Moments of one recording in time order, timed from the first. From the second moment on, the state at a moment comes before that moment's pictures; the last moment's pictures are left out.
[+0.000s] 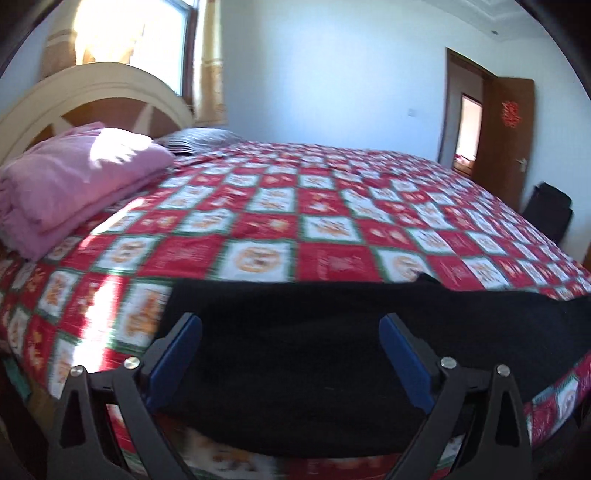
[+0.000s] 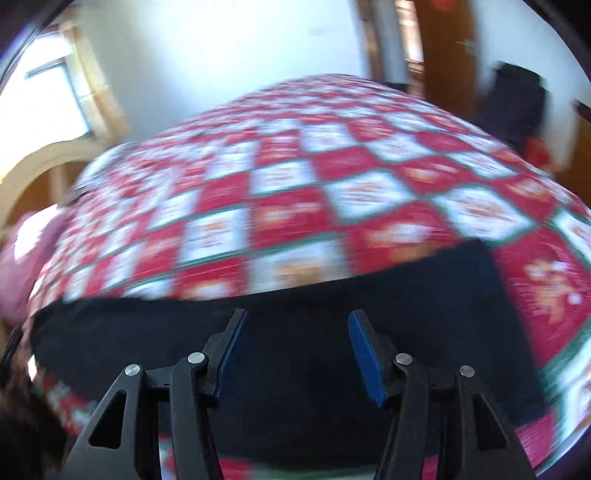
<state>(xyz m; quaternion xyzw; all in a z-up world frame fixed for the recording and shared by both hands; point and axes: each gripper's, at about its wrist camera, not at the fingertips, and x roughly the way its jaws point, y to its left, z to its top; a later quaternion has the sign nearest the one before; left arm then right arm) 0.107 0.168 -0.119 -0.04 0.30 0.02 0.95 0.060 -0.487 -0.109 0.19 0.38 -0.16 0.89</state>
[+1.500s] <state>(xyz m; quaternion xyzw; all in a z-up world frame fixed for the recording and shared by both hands) 0.117 0.064 -0.169 0.00 0.34 -0.04 0.94 -0.035 -0.569 -0.114 0.26 0.33 -0.17 0.89</state>
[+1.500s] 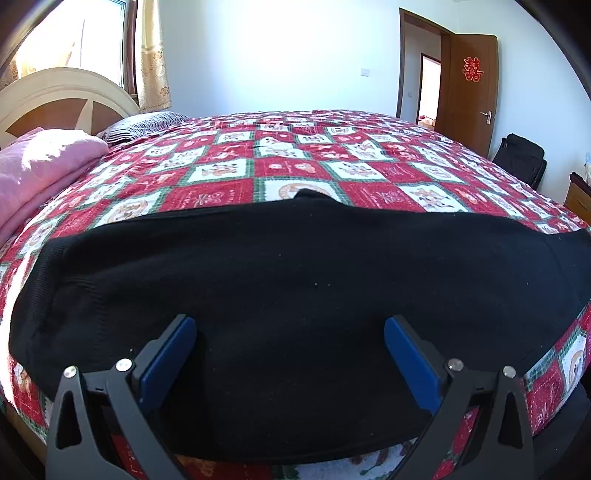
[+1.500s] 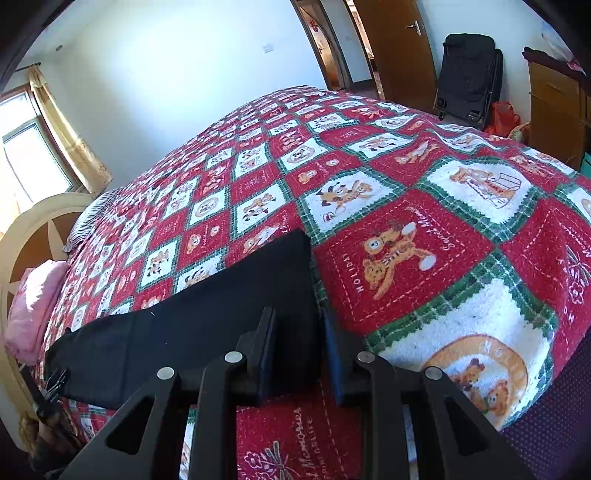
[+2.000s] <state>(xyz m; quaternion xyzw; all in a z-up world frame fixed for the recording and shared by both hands) 0.117 0.064 -0.170 0.00 0.34 -0.04 0.94 -0.039 -0.552 -0.097 0.27 0.28 -0.15 0.91</state>
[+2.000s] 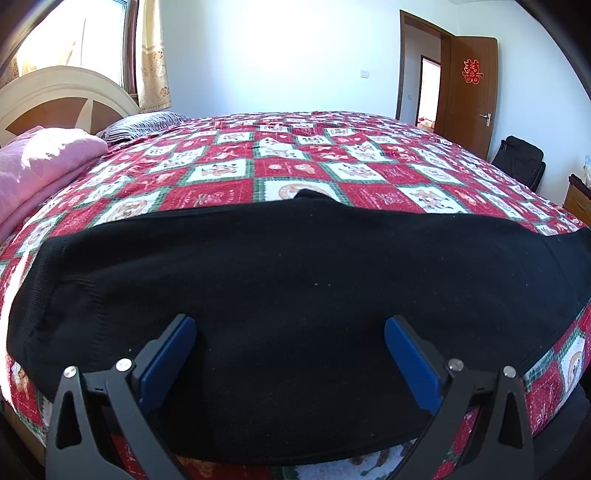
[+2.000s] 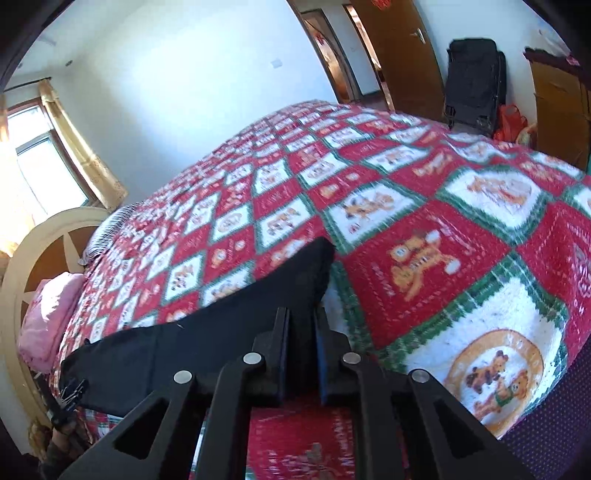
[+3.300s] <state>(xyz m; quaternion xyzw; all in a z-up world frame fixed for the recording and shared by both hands) 0.113 0.068 -0.139 -0.06 0.33 -0.08 0.94 0.087 -0.315 -0.058 0.13 0.32 0.08 0.94</state>
